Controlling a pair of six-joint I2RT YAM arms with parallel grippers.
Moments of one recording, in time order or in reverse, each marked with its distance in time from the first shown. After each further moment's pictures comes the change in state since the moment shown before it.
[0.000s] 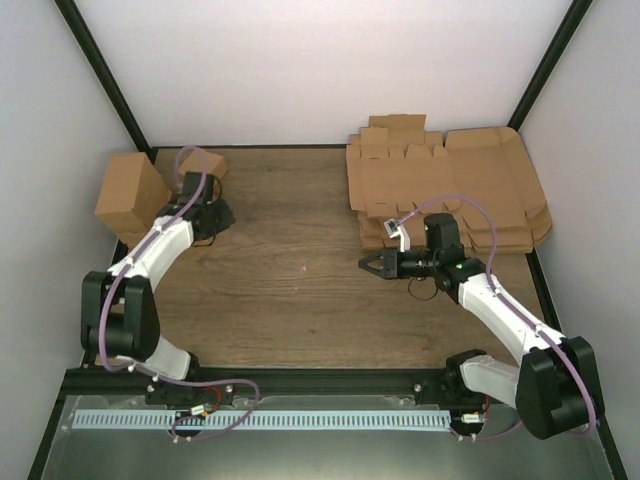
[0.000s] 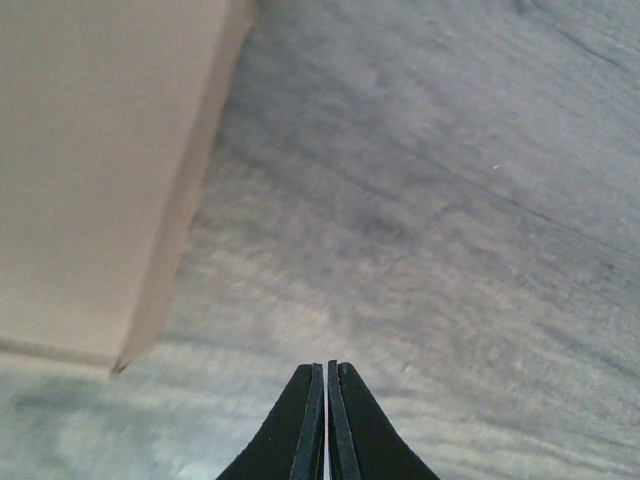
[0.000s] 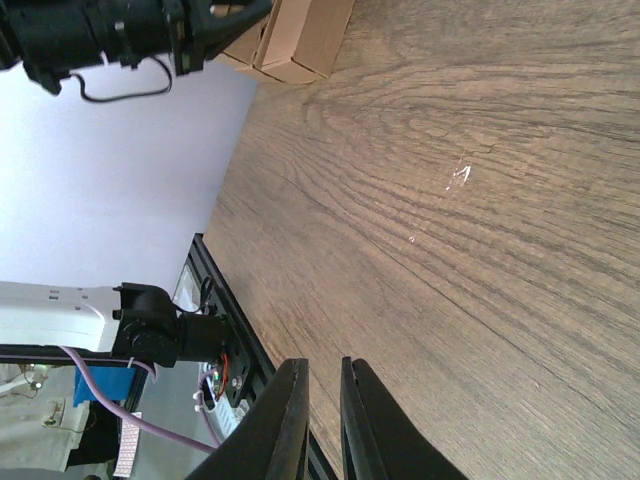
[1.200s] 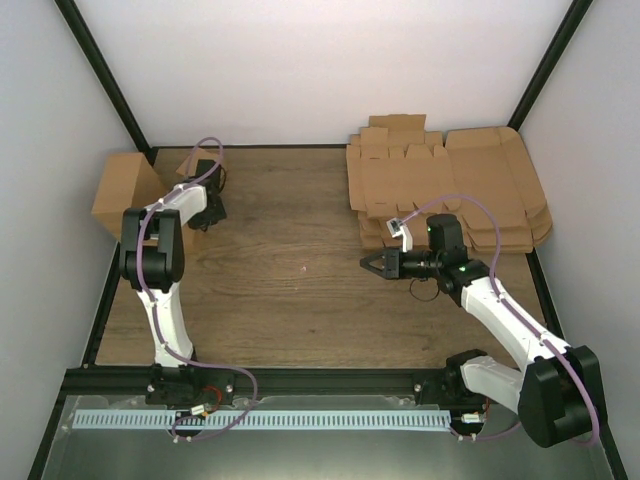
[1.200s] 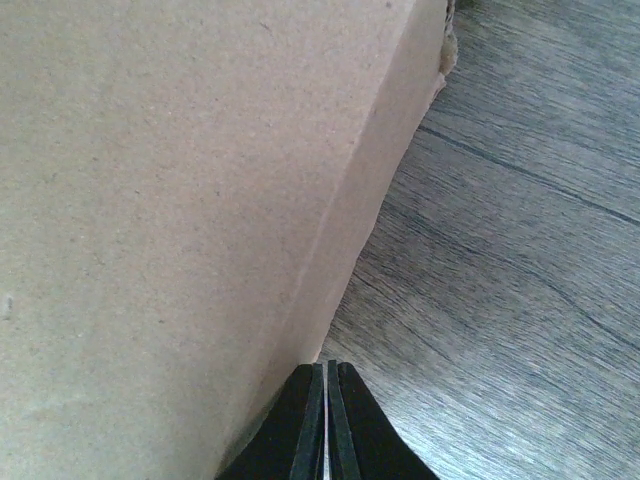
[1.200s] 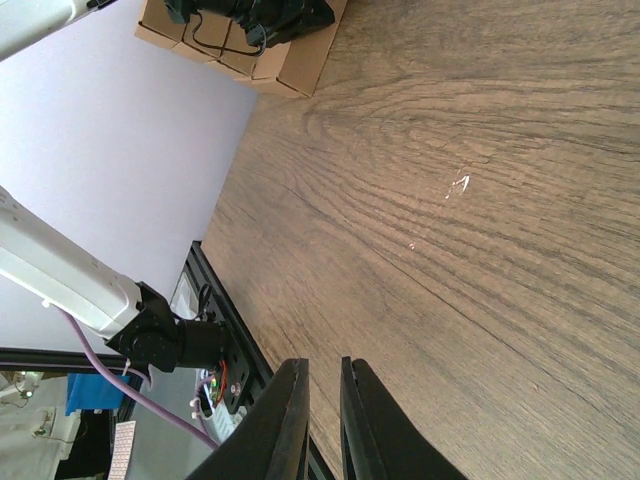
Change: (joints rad) left arm 0.058 0.572 0.424 -0.134 -0.313 0.170; right arm 0.000 -0.041 -0.002 -0.014 0.023 0.009
